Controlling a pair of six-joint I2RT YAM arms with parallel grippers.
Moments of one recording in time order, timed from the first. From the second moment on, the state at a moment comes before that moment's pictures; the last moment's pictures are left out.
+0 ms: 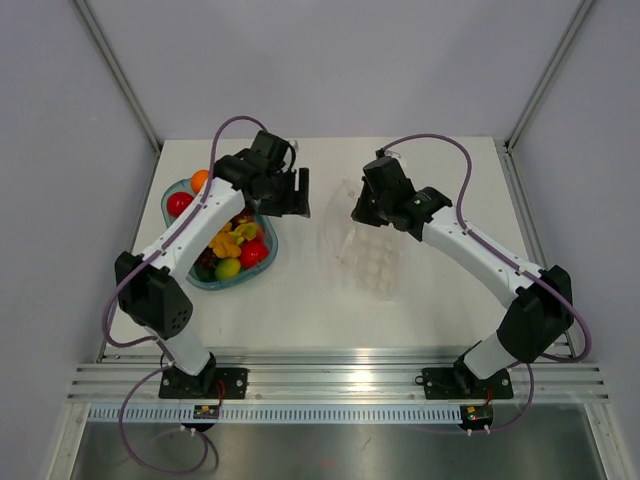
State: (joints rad) left arm -0.50 1.70 1.67 -0.94 0.09 -0.39; right arm 0.64 1.54 1.39 -0.58 0.16 0.74
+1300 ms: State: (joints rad) left arm 0.05 1.19 0.84 -0.46 0.12 -0.60; right arm 0.64 1.61 1.43 -0.58 0.06 0.68
